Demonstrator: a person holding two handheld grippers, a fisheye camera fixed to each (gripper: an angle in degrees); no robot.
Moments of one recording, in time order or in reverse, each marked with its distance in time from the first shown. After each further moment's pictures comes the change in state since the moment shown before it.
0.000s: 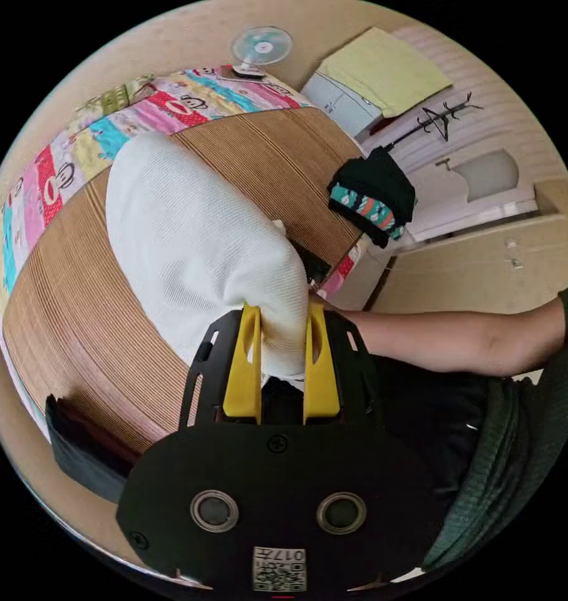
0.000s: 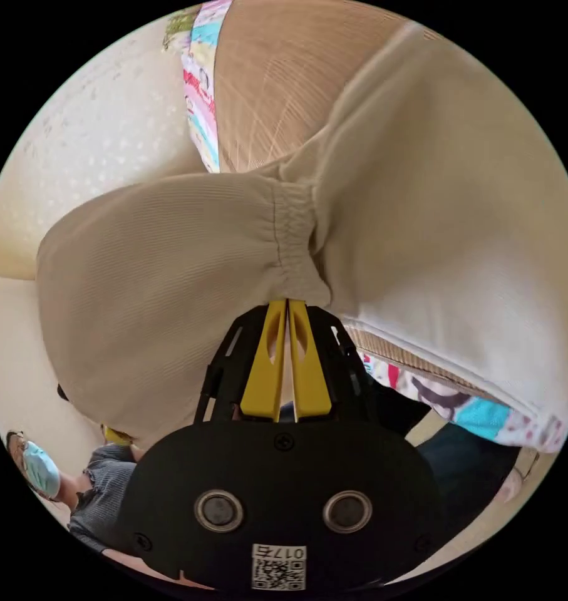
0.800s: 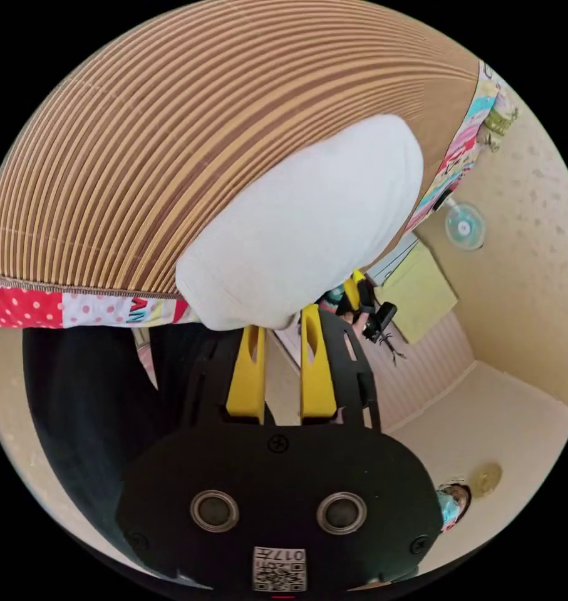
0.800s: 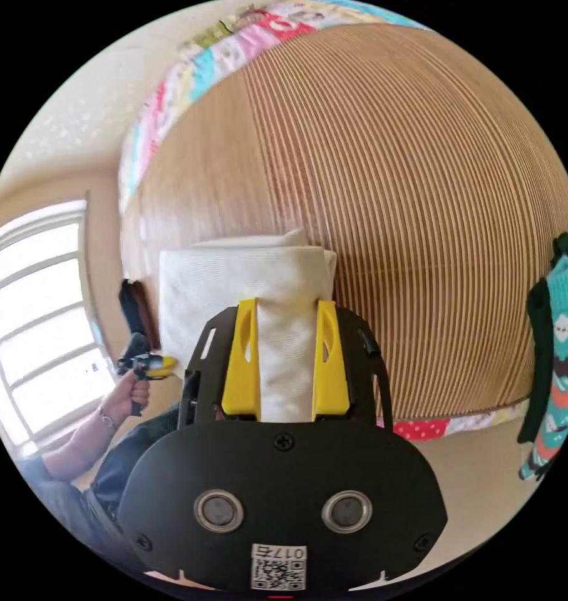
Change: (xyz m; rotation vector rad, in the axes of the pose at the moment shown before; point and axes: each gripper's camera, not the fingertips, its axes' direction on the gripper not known) left arm -0.186 0.075 0.181 0.008 1.015 -1.203; right arm -0.041 -0.108 -0.182 0.106 0.753 -0.082
